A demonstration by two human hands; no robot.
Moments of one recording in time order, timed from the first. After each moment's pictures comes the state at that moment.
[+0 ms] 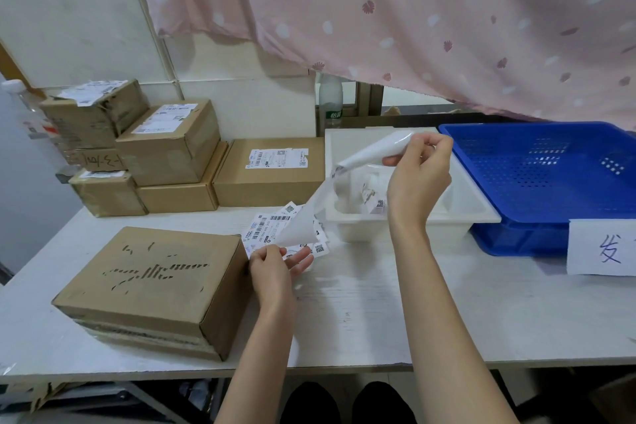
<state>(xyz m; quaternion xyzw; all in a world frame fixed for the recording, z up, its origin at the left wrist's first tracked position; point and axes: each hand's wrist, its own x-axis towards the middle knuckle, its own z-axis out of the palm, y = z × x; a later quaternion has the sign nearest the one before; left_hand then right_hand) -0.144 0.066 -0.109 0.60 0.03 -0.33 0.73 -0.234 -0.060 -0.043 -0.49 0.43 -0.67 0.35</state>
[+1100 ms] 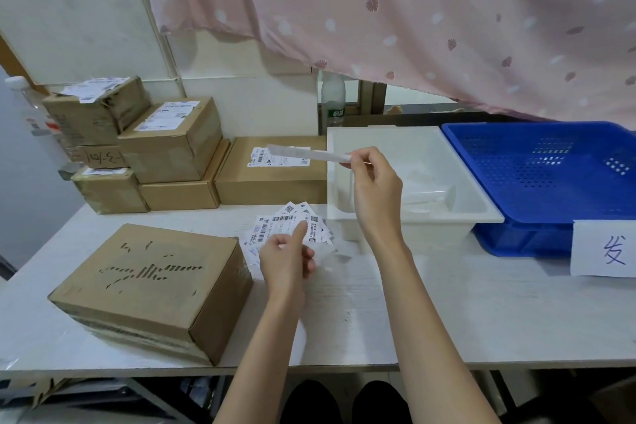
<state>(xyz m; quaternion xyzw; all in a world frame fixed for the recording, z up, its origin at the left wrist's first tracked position) -0.142 0.056 -0.115 0.63 -0.08 -0.32 0.70 -0.210 -0.046 -0.068 -0.64 0.35 -0.53 0.43</state>
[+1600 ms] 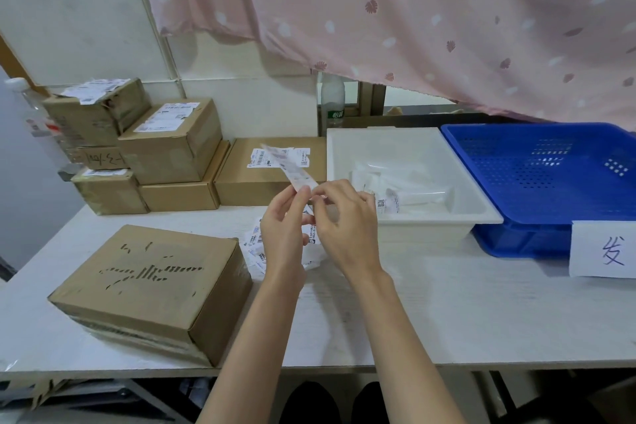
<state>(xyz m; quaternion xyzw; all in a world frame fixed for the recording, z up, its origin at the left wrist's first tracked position) -0.142 0.048 -0.078 0.58 -0.18 -0.30 0.73 -0.200 -0.014 -0.101 -0.79 0.31 -0.47 0.24</state>
